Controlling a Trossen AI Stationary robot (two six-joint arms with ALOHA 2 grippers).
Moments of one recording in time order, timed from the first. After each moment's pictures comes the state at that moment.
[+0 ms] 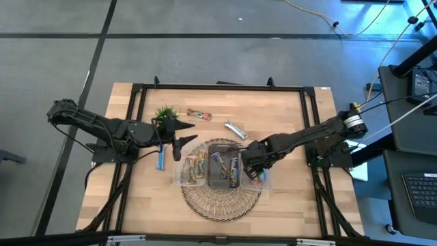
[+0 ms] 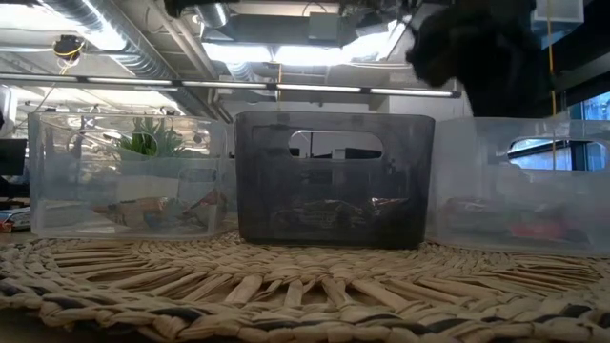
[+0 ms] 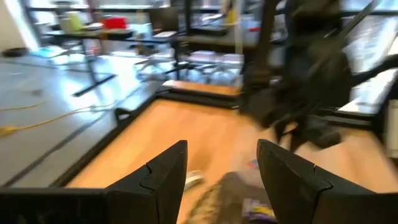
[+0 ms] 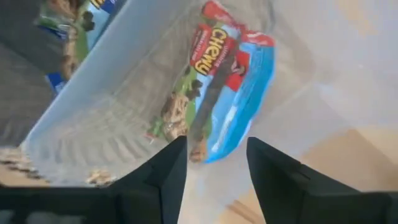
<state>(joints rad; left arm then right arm) -0.28 0.97 0.80 -0.05 -0.60 -0.15 0.26 1.66 1.23 -1.05 -0.05 1.17</state>
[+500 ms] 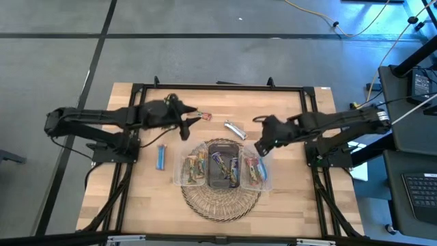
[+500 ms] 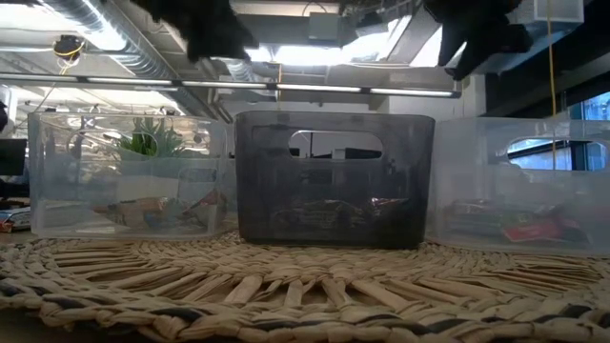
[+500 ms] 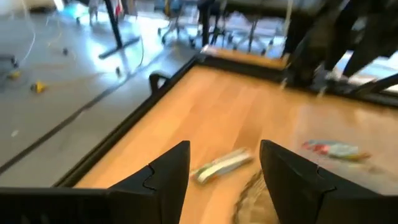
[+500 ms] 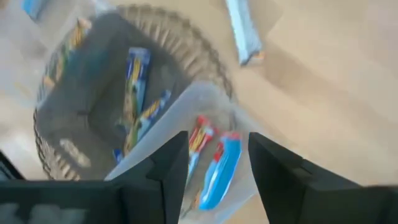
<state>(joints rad) 0.11 1.02 0.80 -0.13 -0.29 -0.15 0.17 1.32 1.25 -1.08 0.22 1.08</state>
